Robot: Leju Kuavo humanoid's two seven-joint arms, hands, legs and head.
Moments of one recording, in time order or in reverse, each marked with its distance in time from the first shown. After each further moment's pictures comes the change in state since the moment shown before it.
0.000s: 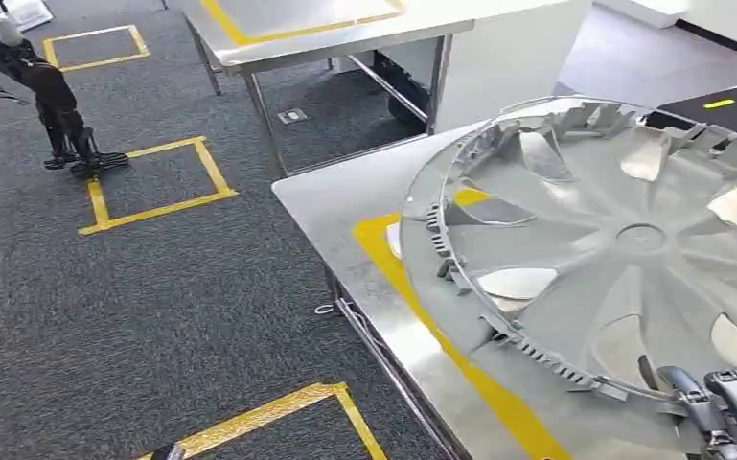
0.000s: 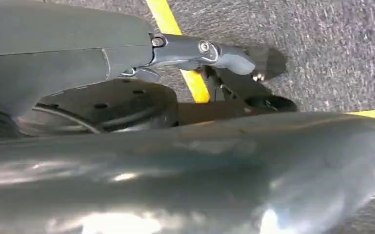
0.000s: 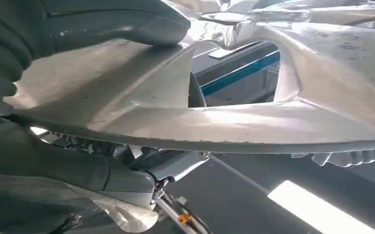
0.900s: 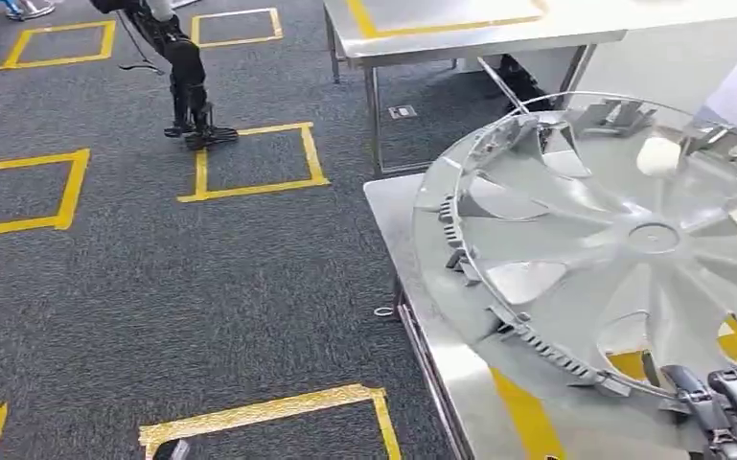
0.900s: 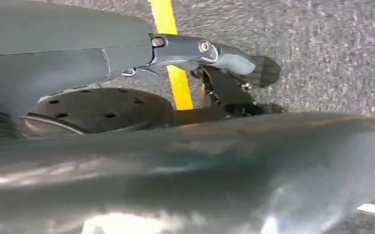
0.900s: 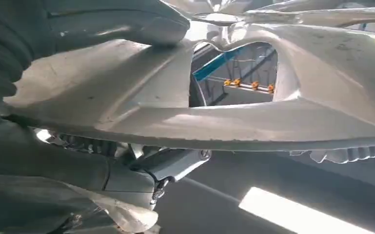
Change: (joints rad) left arm -0.004 0.001 -0.019 0.000 -0.035 0.029 -0.047; right arm -0.002 0.000 -0.007 0.001 -0.001 0.000 0.001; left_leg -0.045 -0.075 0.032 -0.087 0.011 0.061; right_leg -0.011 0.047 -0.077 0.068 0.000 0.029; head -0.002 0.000
